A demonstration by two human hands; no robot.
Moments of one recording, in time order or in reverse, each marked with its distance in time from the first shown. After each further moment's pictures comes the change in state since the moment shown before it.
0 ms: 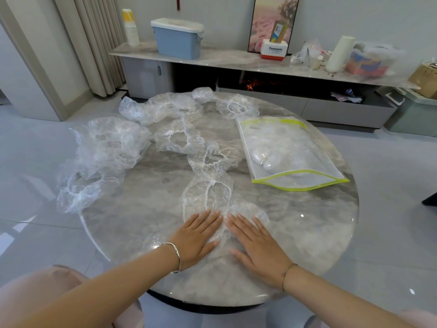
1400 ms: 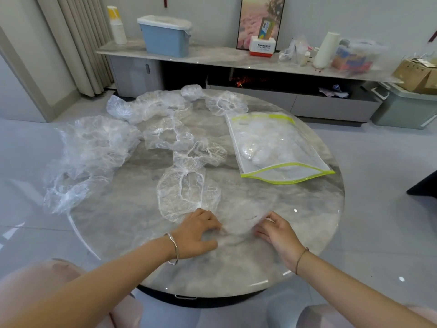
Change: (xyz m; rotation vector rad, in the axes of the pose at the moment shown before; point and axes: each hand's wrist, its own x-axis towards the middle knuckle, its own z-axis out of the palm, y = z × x) left_hand 0.014 0.022 -0.039 -0.603 -0.067 0.068; right_hand -0.020 0.016 -0.033 1.528 0.330 0.836
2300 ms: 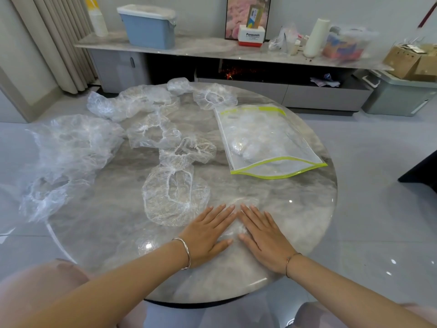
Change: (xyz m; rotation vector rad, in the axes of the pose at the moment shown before) left_hand 0.031 0.006 0.040 0.550 0.110 0.200; right_hand 0.015 0.030 -0.022 -1.417 -0.291 -0.403
